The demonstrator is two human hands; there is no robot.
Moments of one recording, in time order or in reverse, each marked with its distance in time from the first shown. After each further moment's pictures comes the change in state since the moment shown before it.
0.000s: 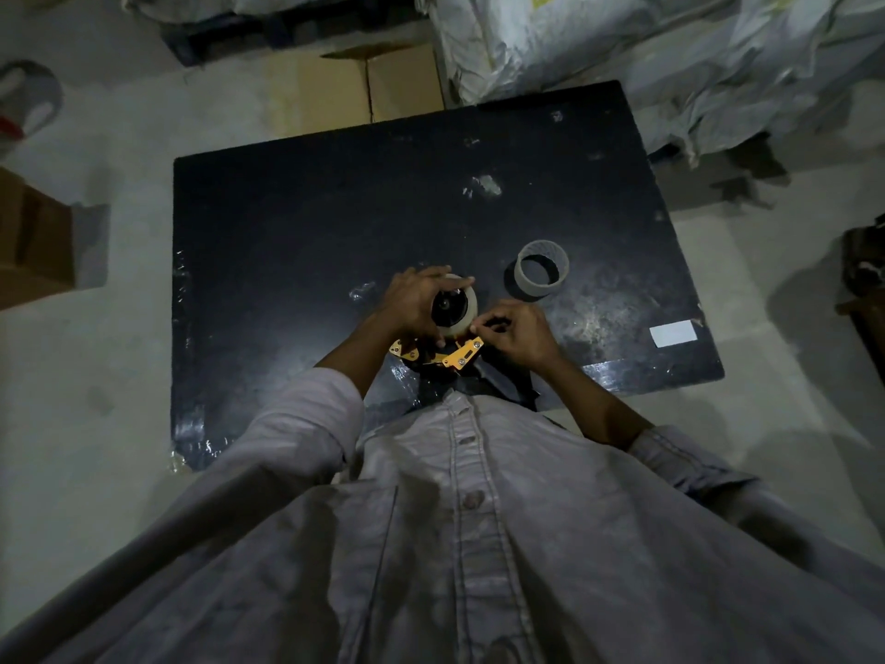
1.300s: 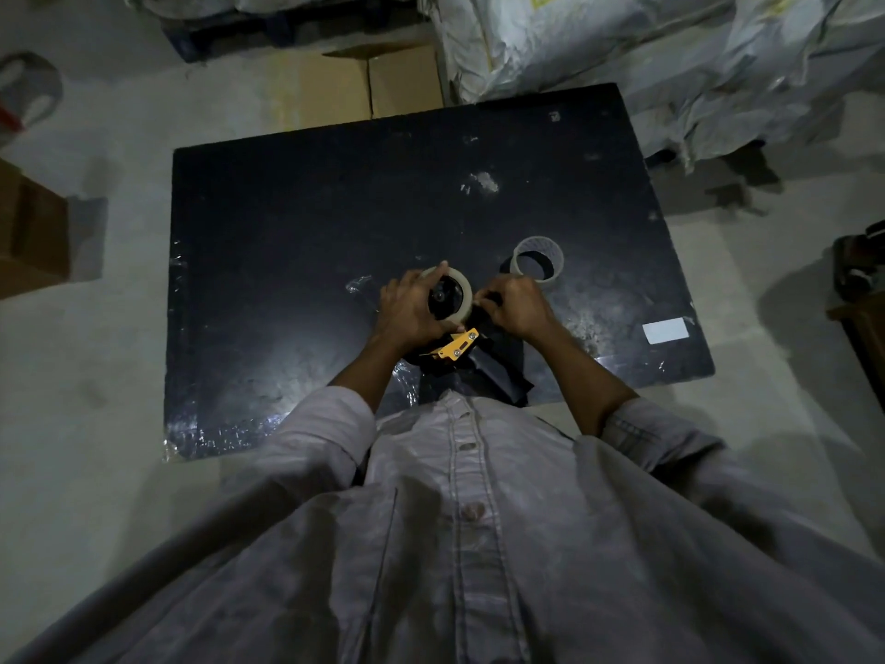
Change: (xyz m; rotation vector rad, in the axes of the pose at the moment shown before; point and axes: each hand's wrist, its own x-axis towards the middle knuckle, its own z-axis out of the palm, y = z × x) left_hand -0.017 0.012 0.040 -0.234 0.250 -0.235; right_hand 0.033 -0.019 -0.020 -0.367 -0.054 -0.014
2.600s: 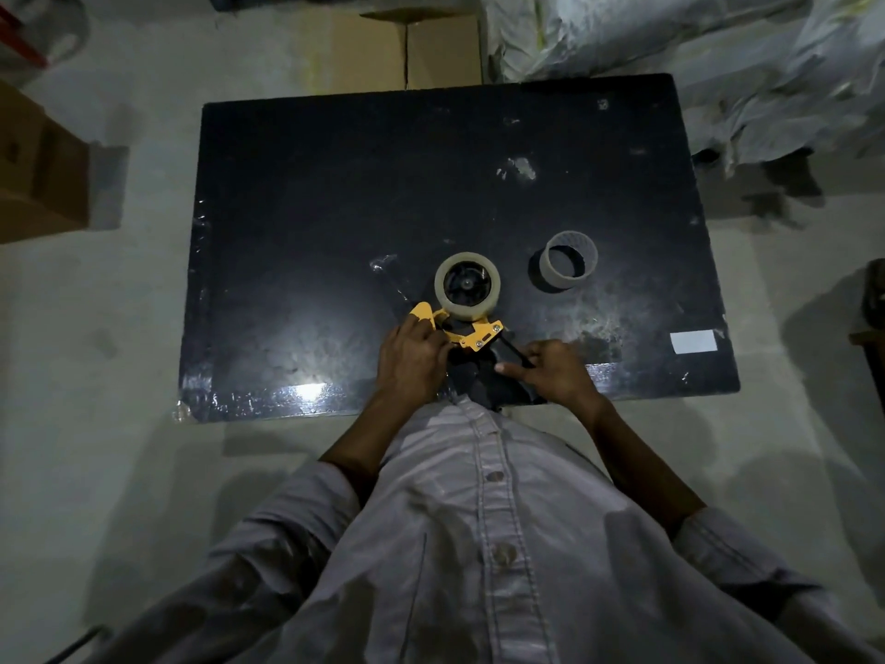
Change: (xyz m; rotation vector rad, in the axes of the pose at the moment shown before) left_hand -0.106 -0.021 0.047 0.095 0.459 0.147; right_hand -0.101 -0.014 0.008 0.217 -0.309 0.415
